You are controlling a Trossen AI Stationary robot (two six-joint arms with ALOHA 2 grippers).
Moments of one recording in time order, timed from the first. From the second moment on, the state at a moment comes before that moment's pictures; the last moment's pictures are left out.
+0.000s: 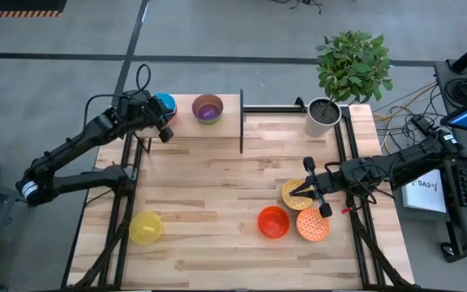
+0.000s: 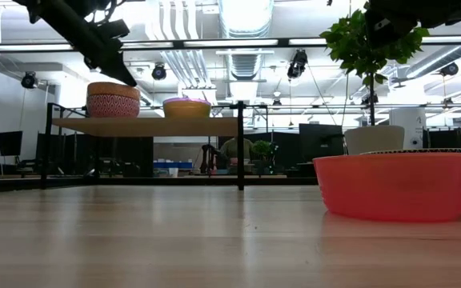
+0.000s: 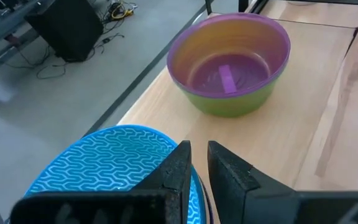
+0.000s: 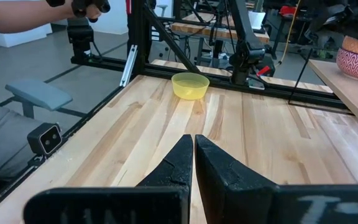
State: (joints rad) left arm 0.75 0.87 0.84 -0.51 -0.04 0.31; right arm 0.30 0.72 0.42 0.14 0.03 -0.06
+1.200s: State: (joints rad) left arm 0.76 0.74 0.78 -0.64 -0.08 0.29; right arm 0.30 0.72 0.42 0.14 0.03 -0.05
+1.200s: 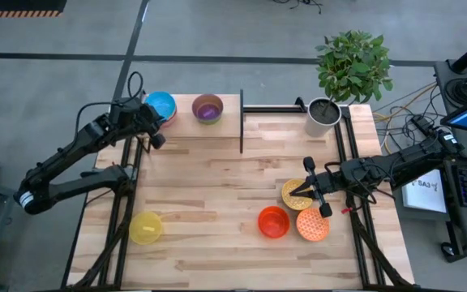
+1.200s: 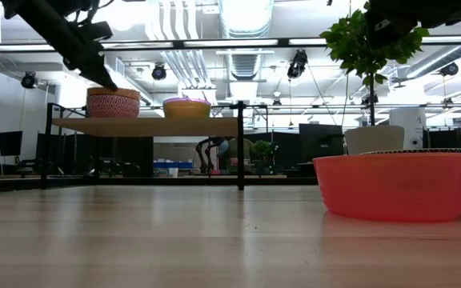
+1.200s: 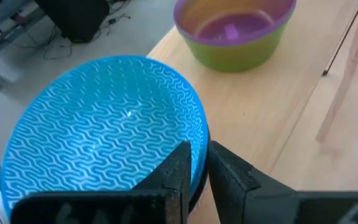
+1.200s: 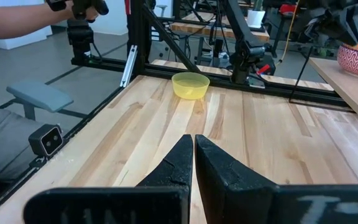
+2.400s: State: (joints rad) left arm 0.46 0.55 0.53 -0.05 0.26 -0.15; right arm 0.30 1.26 0.93 -0.56 0.21 0.67
